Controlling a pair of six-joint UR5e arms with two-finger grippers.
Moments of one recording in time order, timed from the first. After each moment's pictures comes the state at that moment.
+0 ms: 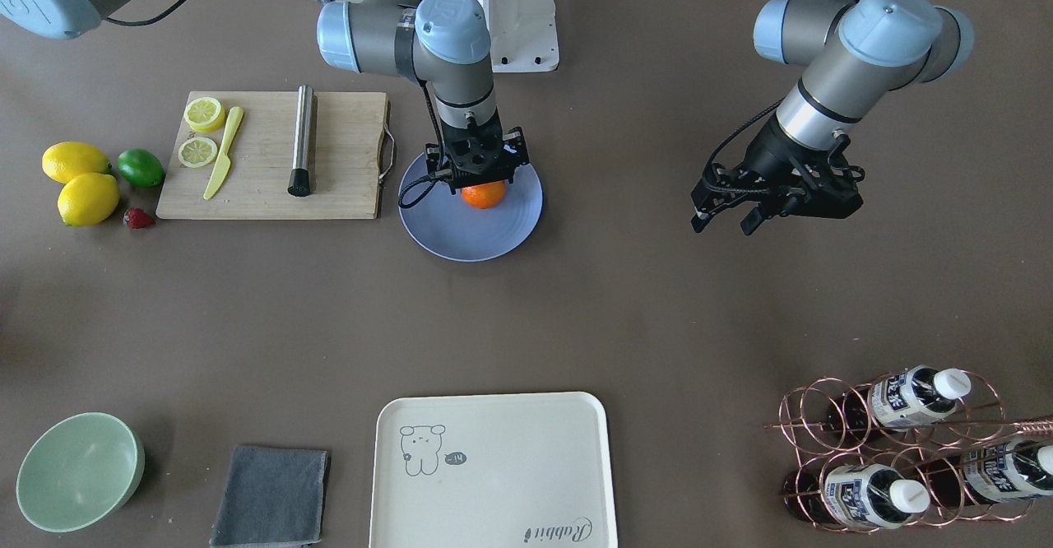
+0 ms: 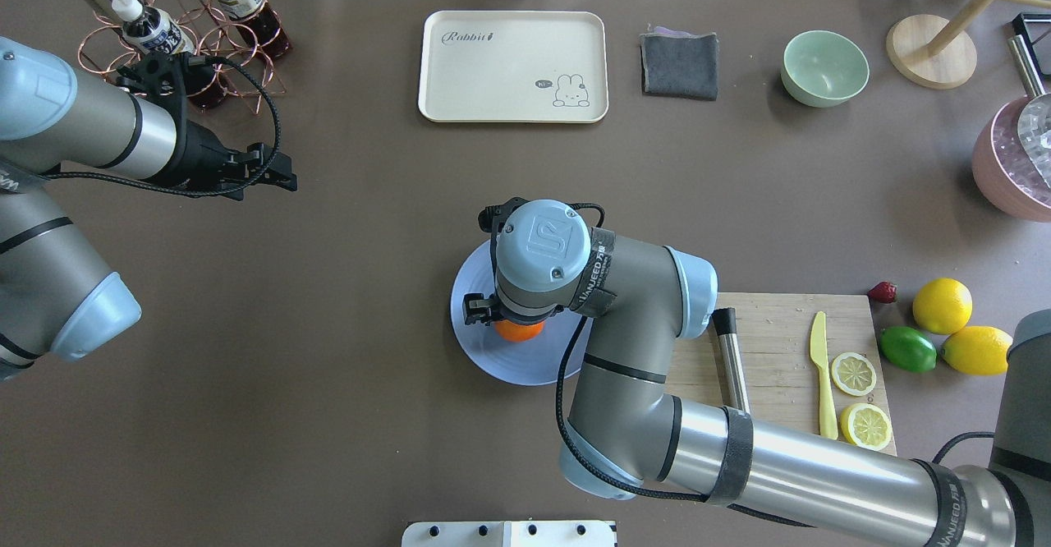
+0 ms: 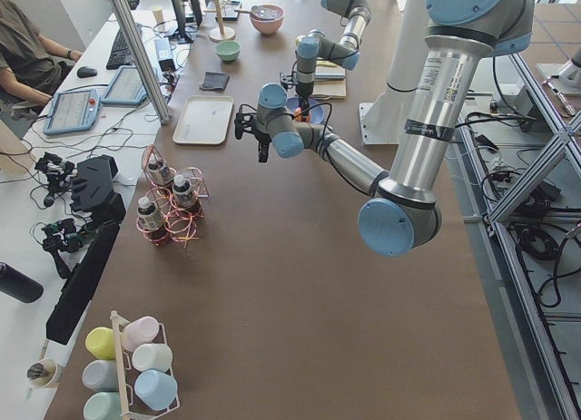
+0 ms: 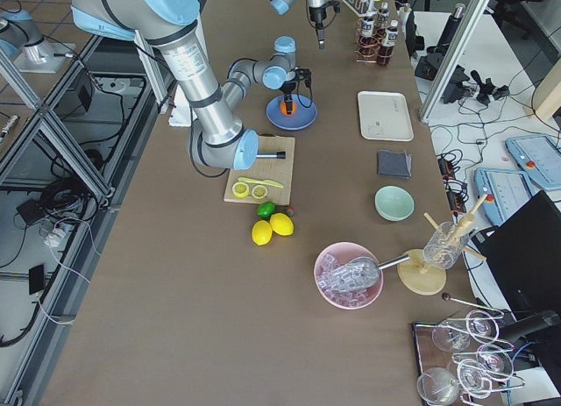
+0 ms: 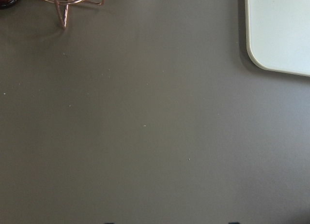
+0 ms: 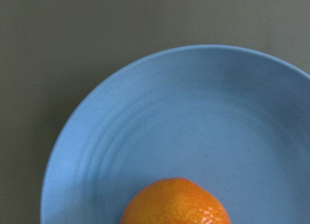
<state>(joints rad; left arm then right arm) -0.84 -1.85 -1.80 -2.05 -2.07 -1.18 0.40 -0.82 1.56 -1.48 1.80 1.15</state>
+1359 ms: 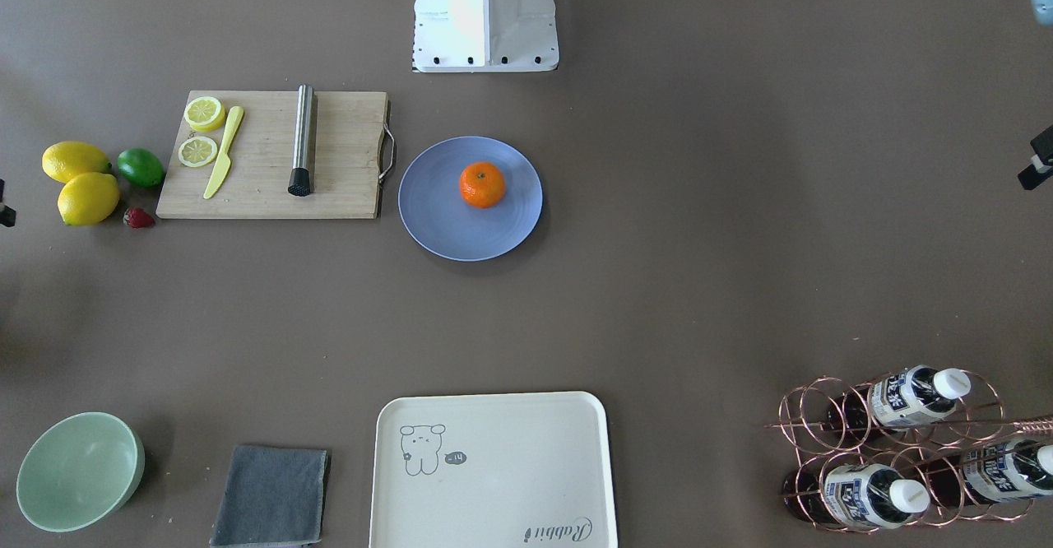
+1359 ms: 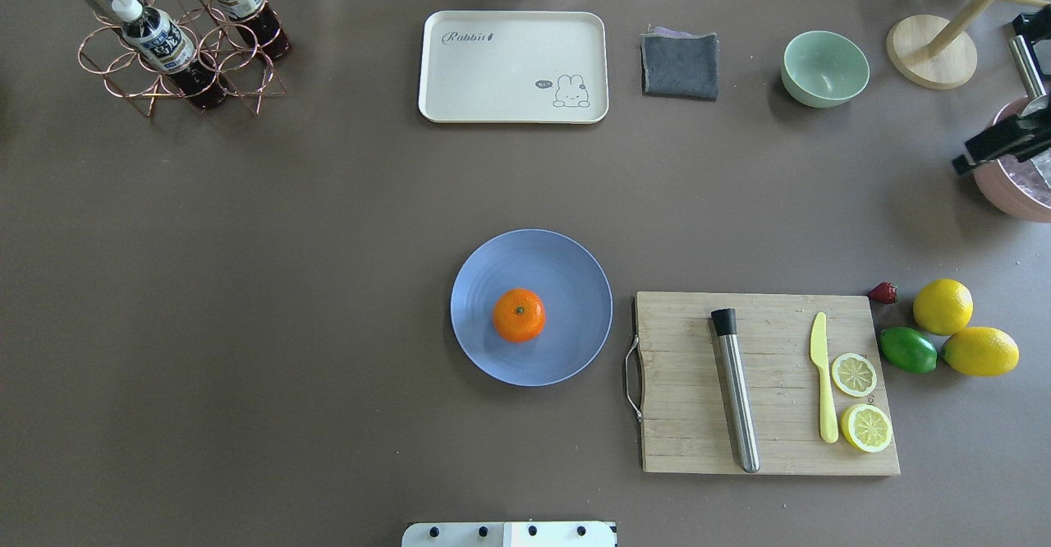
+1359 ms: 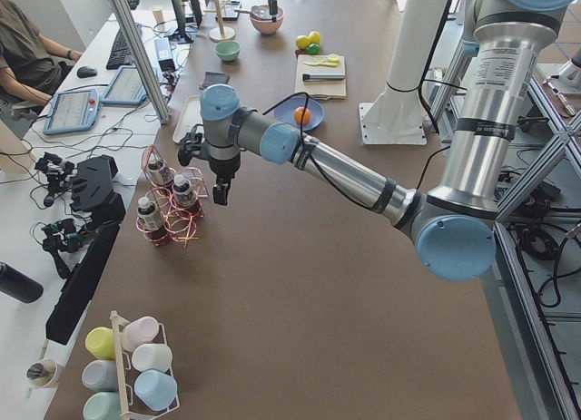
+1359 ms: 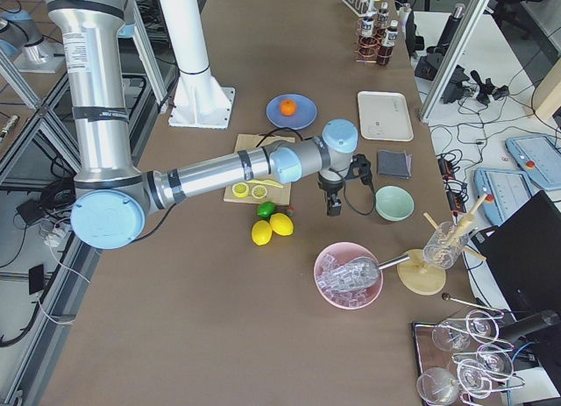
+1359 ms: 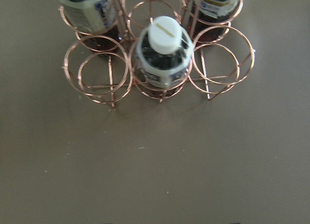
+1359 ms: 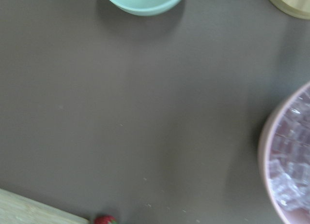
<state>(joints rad) -1.49 -1.68 -1.85 -1.49 -2.41 -0.17 1.35 -1.56 1.77 -1.49 2.38 0.10</state>
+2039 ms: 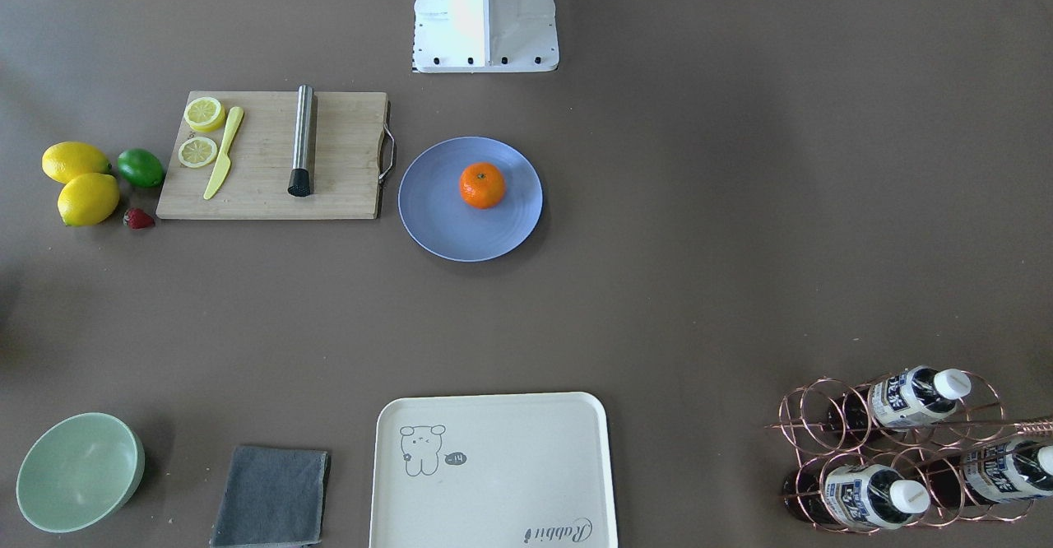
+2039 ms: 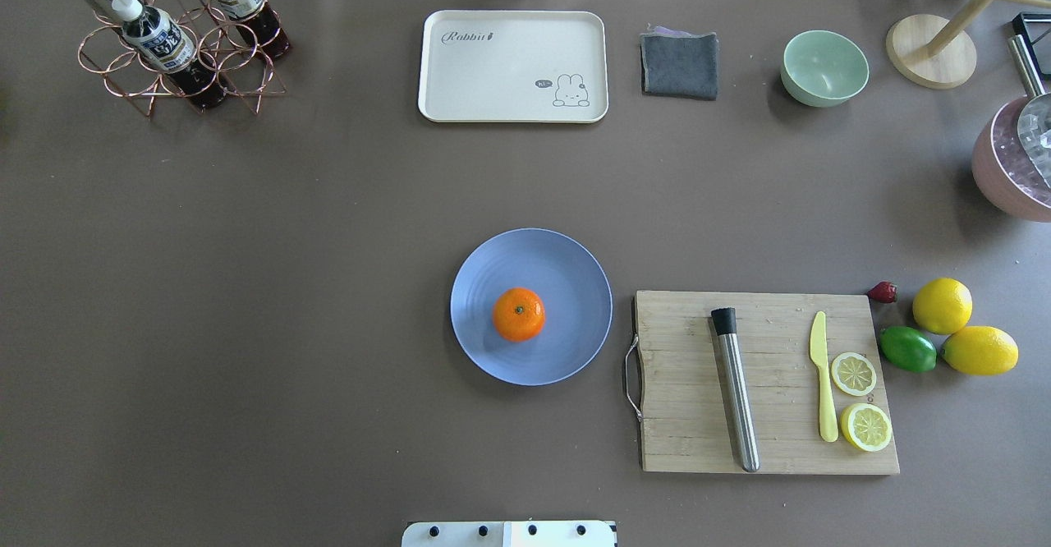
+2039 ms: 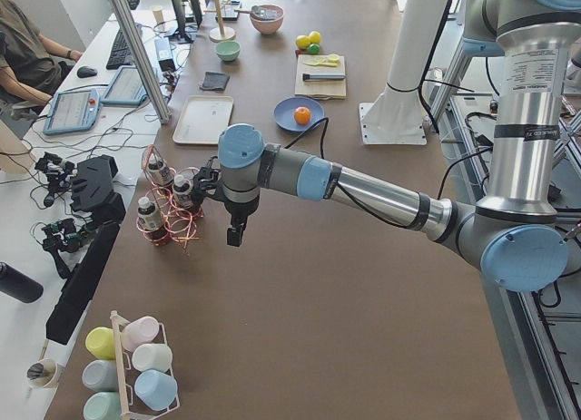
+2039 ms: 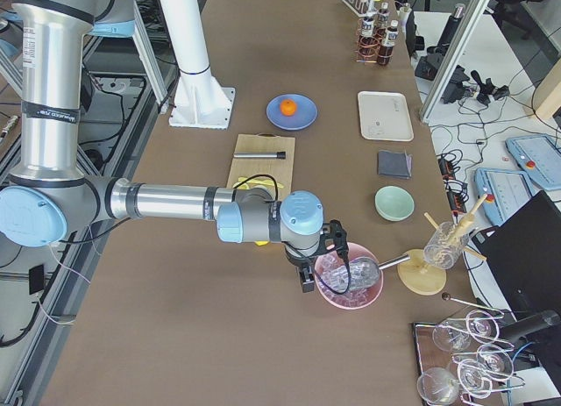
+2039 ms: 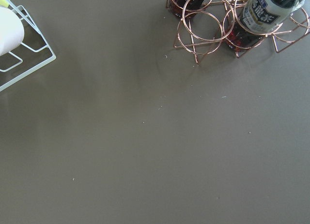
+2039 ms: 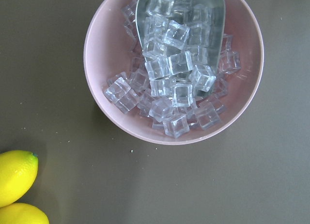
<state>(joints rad) -1.56 -1.59 -1.87 -1.50 -2.42 -0.05 1.60 -1.70 1.69 -1.49 2.38 -0.21</state>
